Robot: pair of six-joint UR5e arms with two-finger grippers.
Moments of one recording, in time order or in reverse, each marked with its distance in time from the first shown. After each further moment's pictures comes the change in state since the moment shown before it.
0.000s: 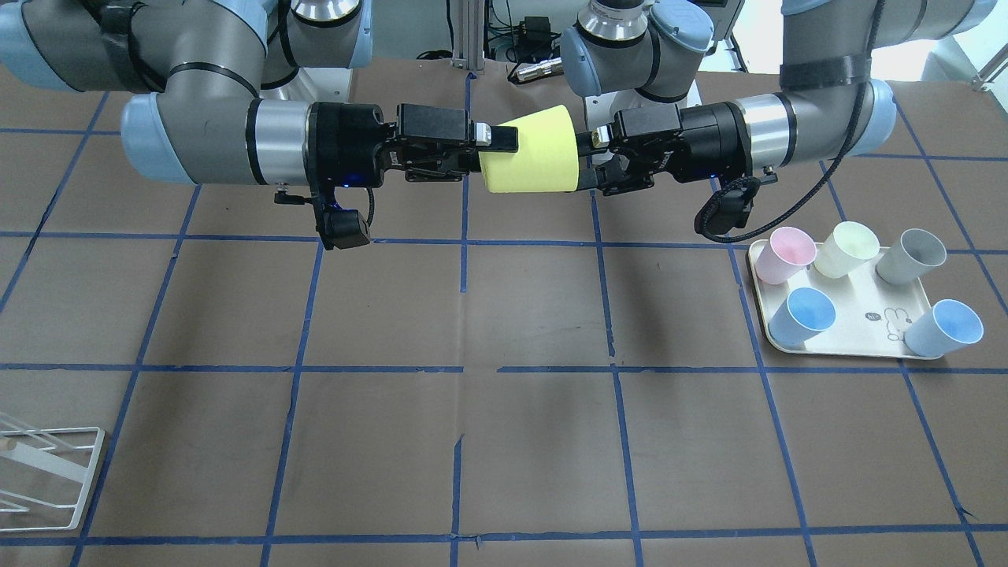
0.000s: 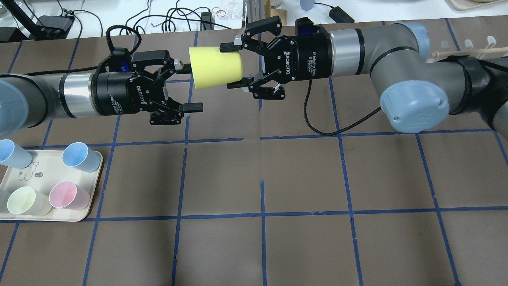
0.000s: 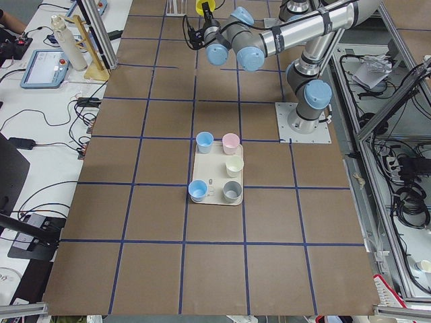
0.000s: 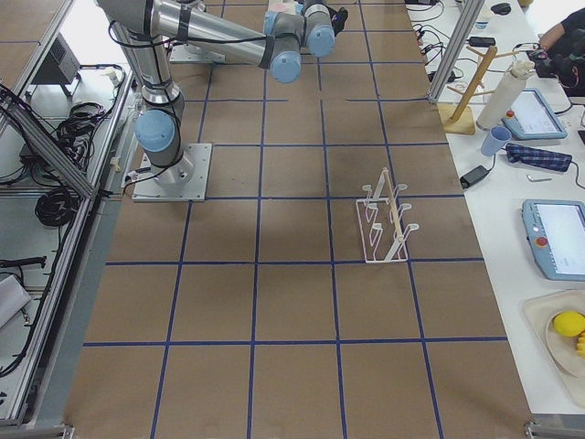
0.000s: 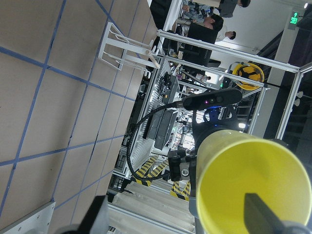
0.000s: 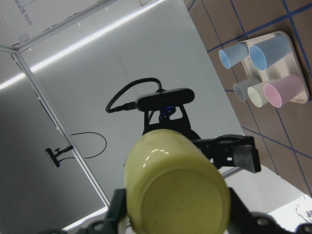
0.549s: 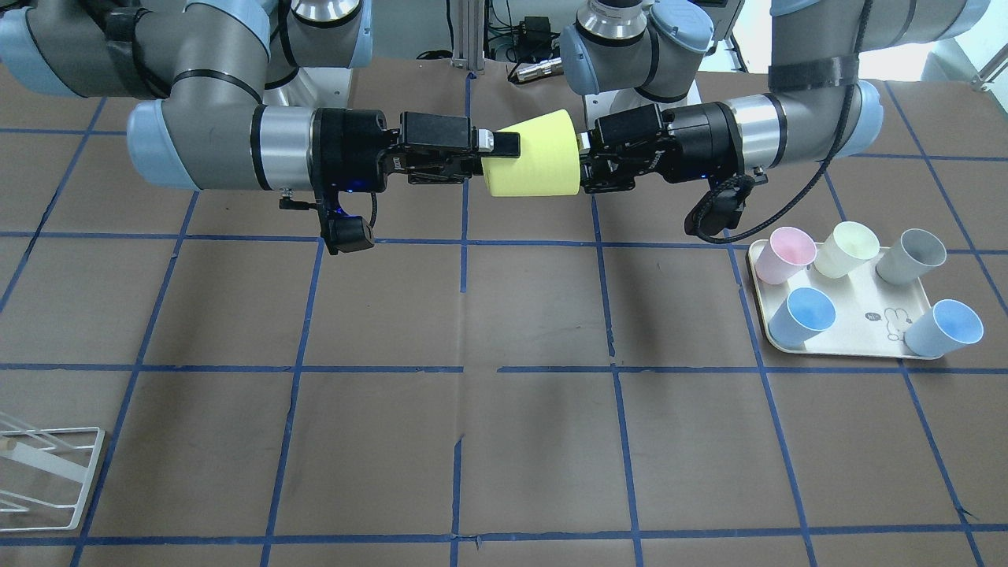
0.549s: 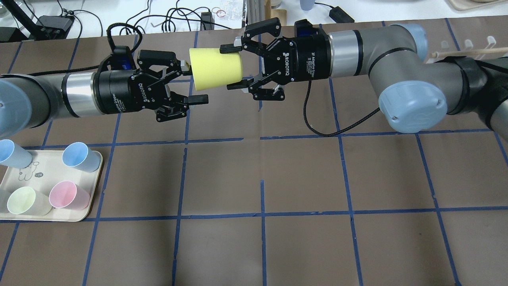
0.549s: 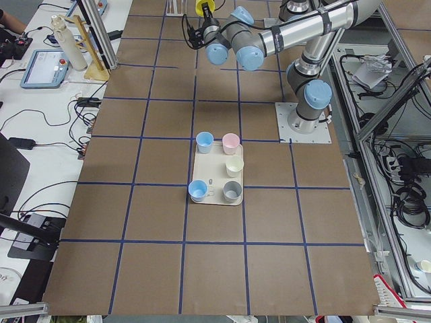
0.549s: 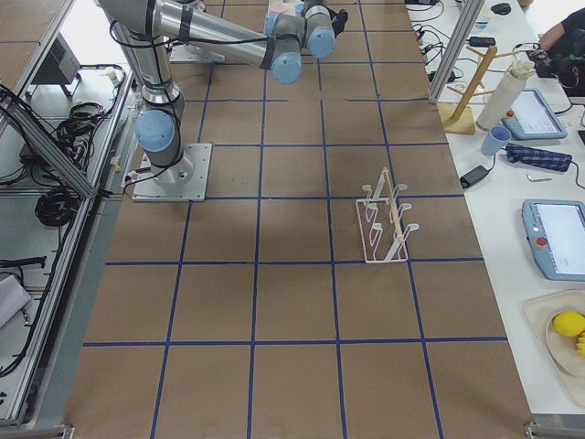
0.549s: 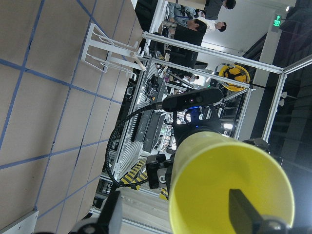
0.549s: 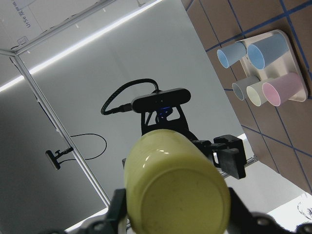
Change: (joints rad) left arm -0.002 -0.004 -0.001 0.005 -0.016 0.003; right arm 0.001 0.005 0.000 0.001 -0.001 0.014
